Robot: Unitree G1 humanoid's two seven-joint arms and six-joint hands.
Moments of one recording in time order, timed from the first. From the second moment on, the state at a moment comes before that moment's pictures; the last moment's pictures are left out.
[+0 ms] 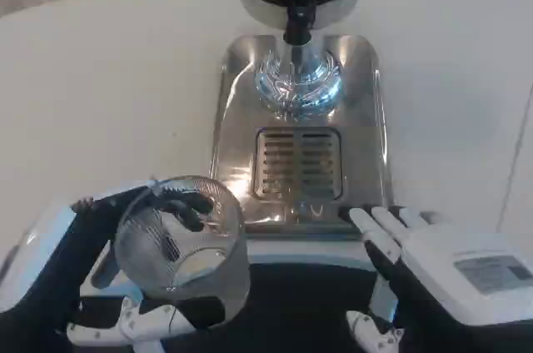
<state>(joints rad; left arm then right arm) 0.13 0.46 0.18 -0.18 0.17 -0.65 -0.12 0.16 -0.08 0.13 -1.03 -1.28 0.04 0.92</state>
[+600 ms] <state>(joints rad) 0.12 0.45 0.18 -0.15 0.17 -0.65 -0.12 0.14 -0.08 0.13 -1.03 -1.29 0.04 0.94</state>
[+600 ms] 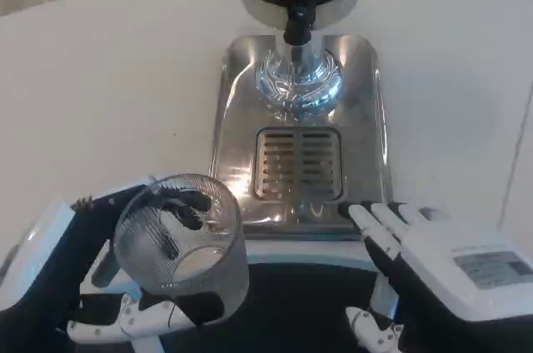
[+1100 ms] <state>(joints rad) -0.03 0.39 0.13 -0.03 0.25 -0.62 -0.10 0.13 -0.08 0.10 -1.03 -1.28 0.05 0.95</state>
